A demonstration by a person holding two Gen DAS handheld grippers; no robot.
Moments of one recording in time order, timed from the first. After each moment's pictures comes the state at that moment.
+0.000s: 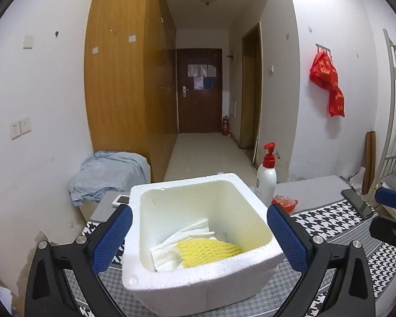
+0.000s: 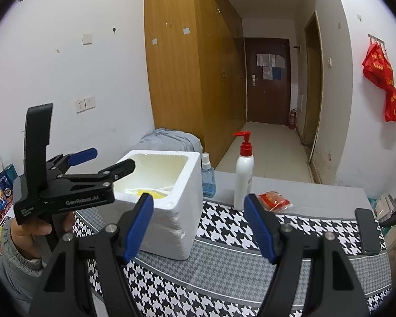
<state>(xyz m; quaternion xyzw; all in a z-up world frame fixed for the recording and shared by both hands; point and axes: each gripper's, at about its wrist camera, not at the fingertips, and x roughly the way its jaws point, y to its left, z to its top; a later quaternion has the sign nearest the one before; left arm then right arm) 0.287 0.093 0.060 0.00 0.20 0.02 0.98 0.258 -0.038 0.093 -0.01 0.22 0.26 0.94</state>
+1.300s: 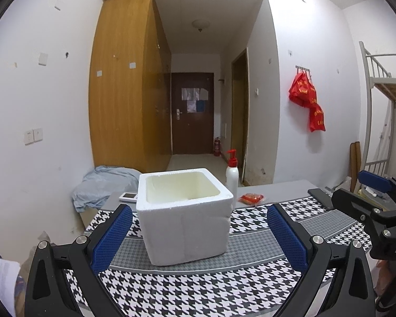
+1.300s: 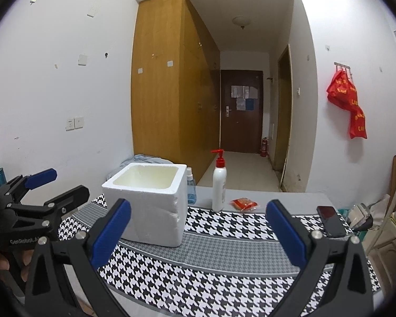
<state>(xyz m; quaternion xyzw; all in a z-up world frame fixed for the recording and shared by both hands) 0.138 0.059 0.063 0.00 0.13 0.01 0.99 0.139 -0.058 0.089 -0.01 0.13 0.18 0.98</state>
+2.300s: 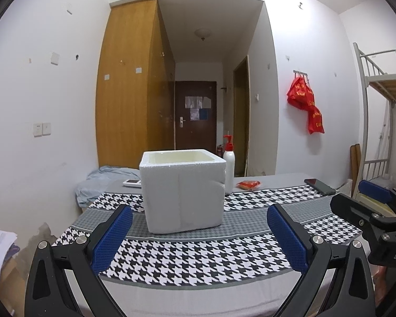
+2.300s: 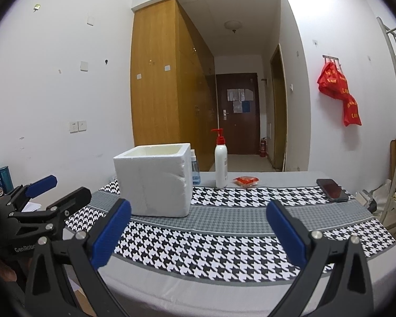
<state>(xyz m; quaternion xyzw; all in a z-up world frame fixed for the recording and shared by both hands) 0.075 0.048 0.000 0.00 0.10 0.02 0.99 0.080 -0.068 0.025 0.02 0.11 0.18 0.98</state>
